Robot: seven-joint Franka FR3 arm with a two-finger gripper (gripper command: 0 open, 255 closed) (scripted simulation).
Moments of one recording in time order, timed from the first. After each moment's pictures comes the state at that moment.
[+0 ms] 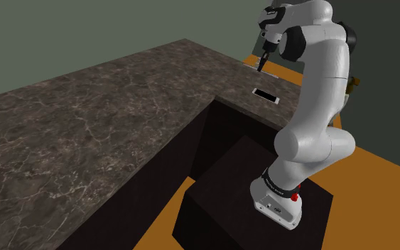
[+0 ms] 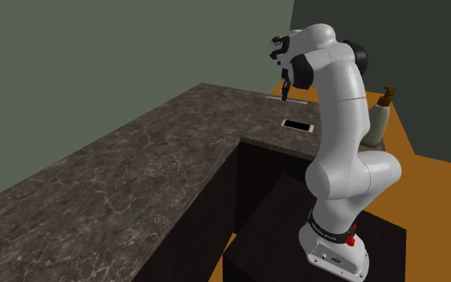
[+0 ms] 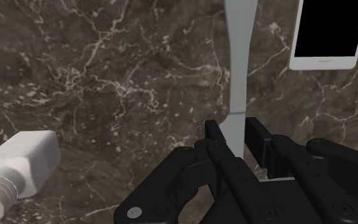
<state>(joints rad) -0.65 0.61 -0.39 -1.25 0.24 1.75 -1.28</state>
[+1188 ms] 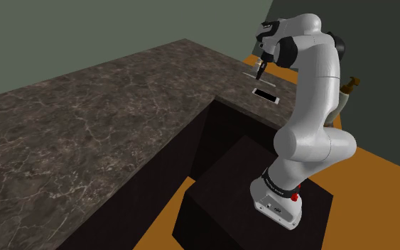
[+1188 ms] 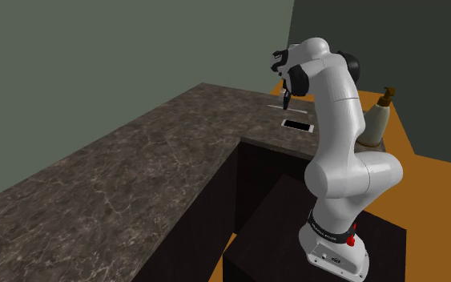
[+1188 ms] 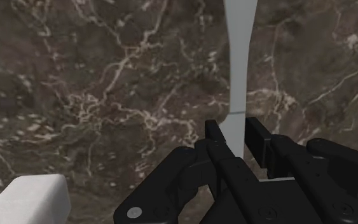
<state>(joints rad) -0.71 0.75 -0.38 -1.19 0.28 1.82 -1.32</state>
